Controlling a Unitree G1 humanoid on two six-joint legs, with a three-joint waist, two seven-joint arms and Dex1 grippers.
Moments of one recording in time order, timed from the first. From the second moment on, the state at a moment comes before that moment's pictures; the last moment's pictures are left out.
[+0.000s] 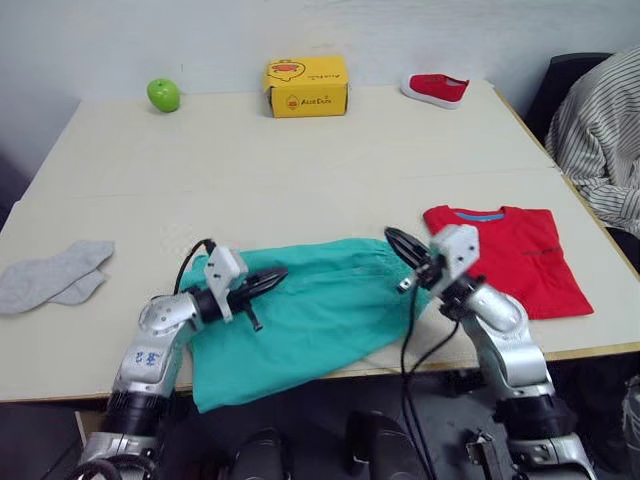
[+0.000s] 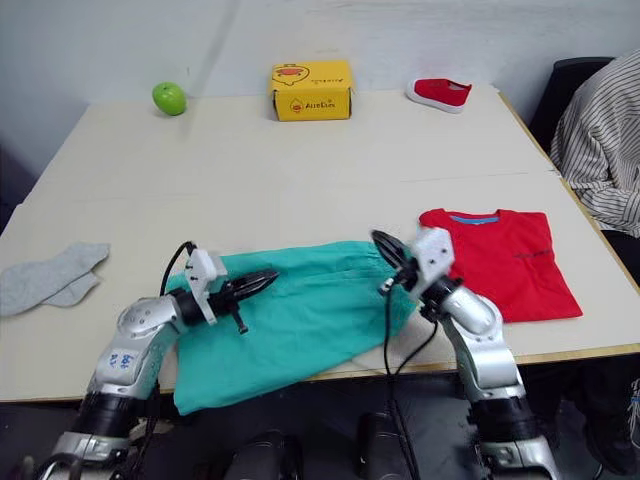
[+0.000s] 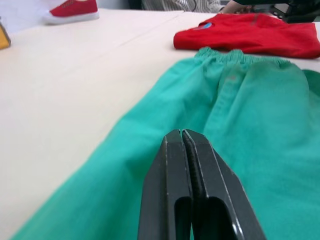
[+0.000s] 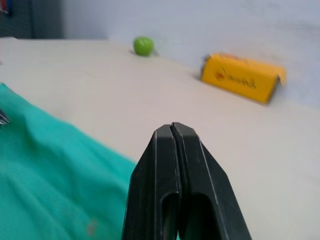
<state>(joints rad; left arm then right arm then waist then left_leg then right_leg) -0.32 0.44 -0.04 0.07 -0.29 0.06 -0.80 -0.34 -0.33 0.10 -0.09 0.21 0.02 0.54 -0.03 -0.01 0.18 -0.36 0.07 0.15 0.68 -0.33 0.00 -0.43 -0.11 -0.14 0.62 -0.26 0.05</state>
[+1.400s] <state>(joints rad) -0.46 0.34 -0.16 0.37 -0.15 -0.09 -0.93 -0.11 -0.31 -0.33 -0.27 1.48 1.07 -0.15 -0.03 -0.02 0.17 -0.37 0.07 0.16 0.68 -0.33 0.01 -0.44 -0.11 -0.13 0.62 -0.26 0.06</state>
